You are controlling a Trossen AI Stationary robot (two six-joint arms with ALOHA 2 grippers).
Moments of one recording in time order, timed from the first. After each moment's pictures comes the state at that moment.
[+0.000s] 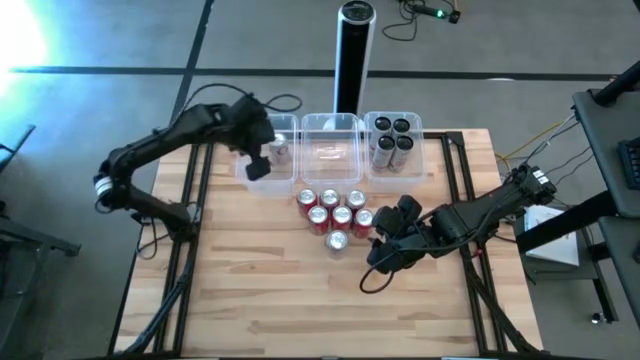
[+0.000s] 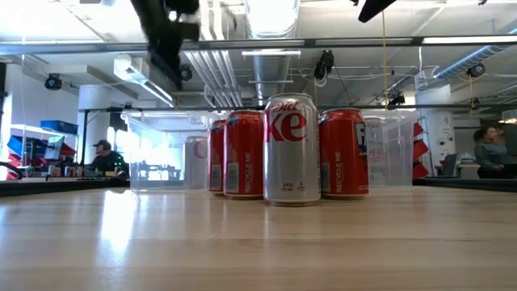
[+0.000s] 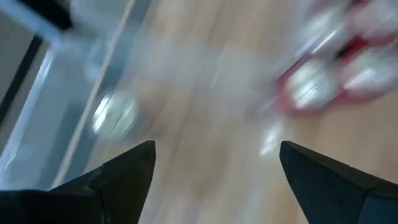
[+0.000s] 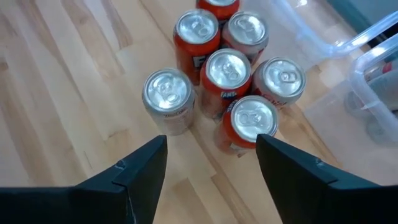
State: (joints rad) left arm 0.53 1.38 1.44 -1.09 0.03 0.21; right arm 0.44 1.57 1.54 -1.17 0.53 0.87
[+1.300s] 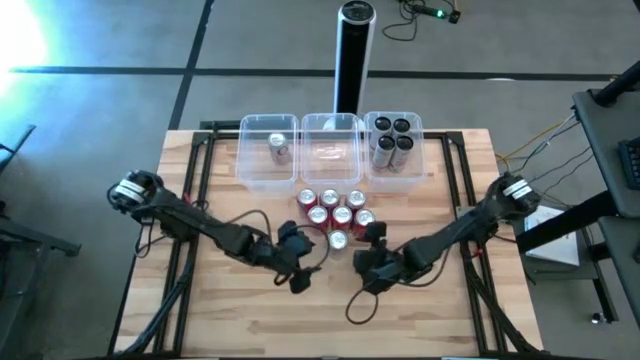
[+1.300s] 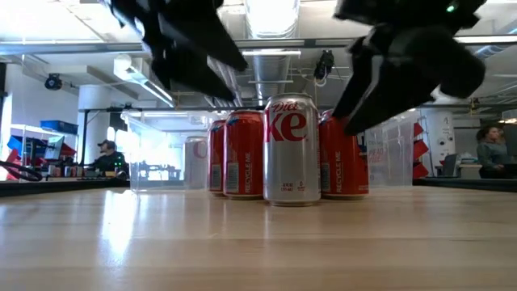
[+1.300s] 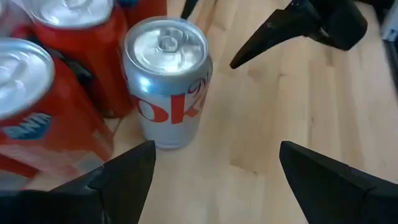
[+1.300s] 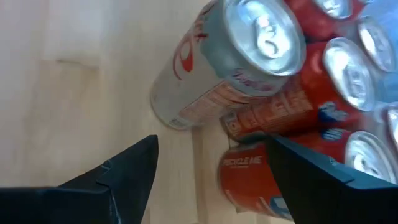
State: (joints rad) left arm -0.39 1.62 0.99 -0.12 -0.41 -0.56; right arm 0.47 1.74 1.07 -0.49 0.63 0.24
